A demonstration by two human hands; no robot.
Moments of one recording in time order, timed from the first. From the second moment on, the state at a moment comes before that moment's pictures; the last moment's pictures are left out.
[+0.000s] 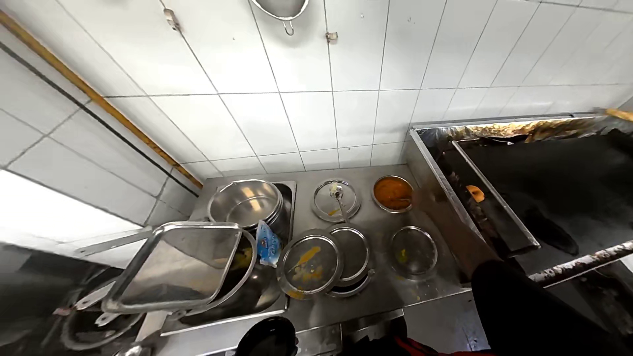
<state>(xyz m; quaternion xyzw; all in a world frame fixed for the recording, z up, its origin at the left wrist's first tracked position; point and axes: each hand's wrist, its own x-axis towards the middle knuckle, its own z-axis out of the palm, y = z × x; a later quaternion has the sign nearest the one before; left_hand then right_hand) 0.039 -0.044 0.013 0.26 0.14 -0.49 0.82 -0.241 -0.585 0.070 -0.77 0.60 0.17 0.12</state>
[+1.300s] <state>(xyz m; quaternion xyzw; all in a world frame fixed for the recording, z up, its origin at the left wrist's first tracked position) 0.024 -0.119 0.042 0.24 0.04 -0.62 0.75 -0.234 -0.550 0.102 -0.76 0.59 0.20 0.16</state>
